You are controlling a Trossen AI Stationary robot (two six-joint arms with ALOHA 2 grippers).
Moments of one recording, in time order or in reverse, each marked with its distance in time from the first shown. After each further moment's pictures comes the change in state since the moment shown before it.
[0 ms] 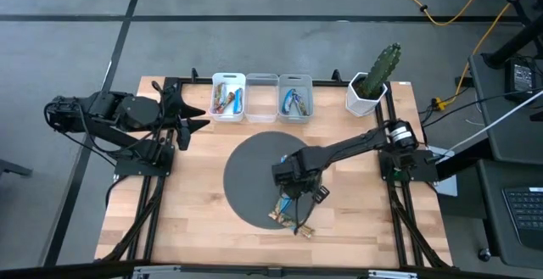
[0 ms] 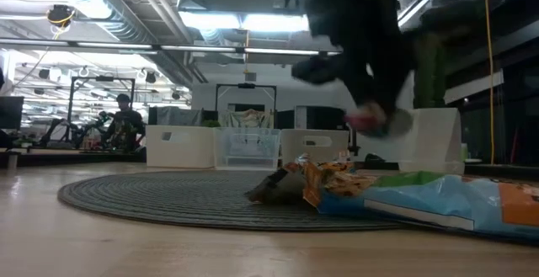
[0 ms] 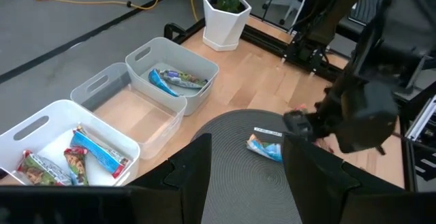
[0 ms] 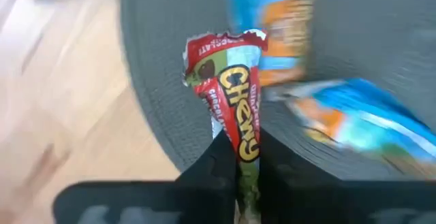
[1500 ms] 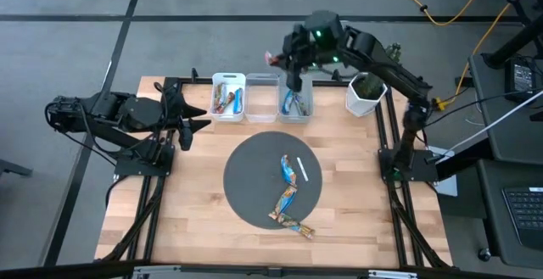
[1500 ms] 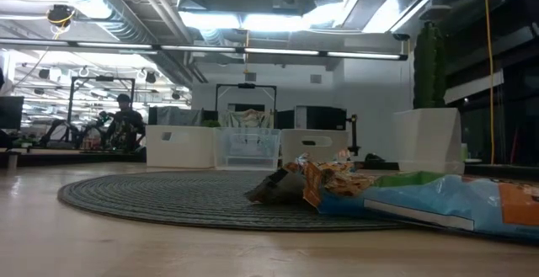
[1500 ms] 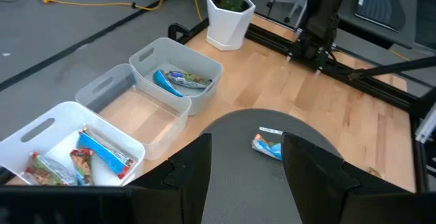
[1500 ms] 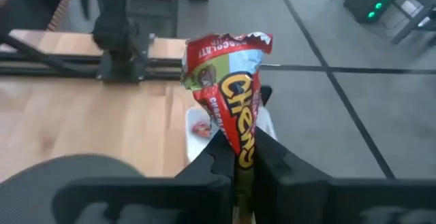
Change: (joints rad) left arm 0.000 0.015 0.000 0.000 -0.018 0.009; right arm -0.614 -0.132 0.748 0.162 -0.076 0.259
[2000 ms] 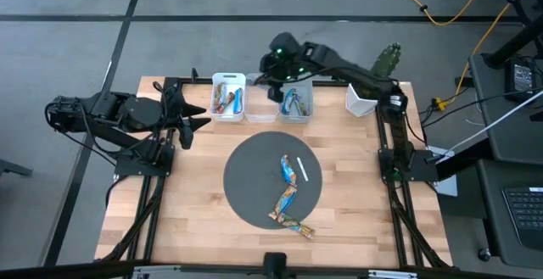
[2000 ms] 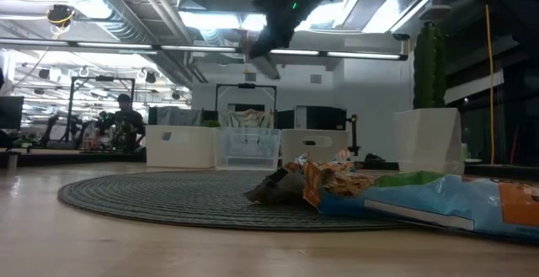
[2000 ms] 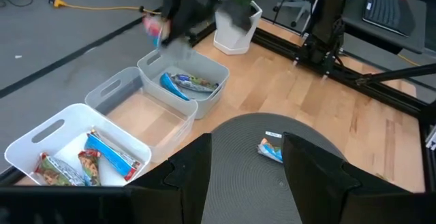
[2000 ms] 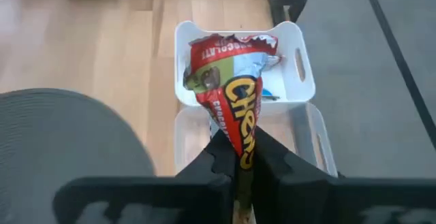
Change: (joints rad) left arm 0.000 0.000 0.000 0.000 -0.027 -0.001; right arm -0.049 0.205 -0.170 0.081 -0.022 -0.061
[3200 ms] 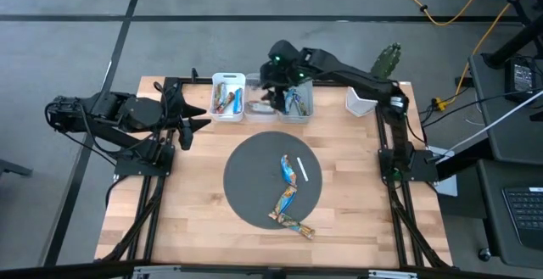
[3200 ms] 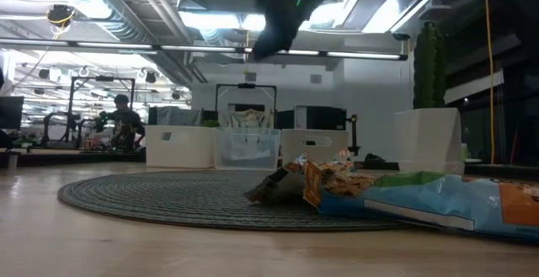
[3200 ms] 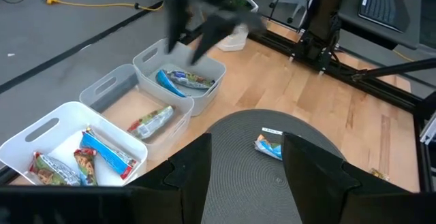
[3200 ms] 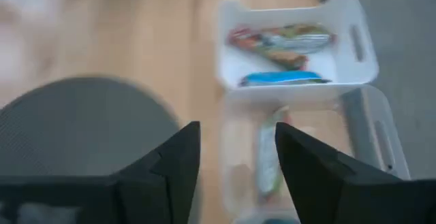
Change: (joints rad) left arm 0.000 0.000 0.000 -0.004 0.020 0.002; right arm 0.039 -0.029 -0.056 -0.061 -0.092 0.043
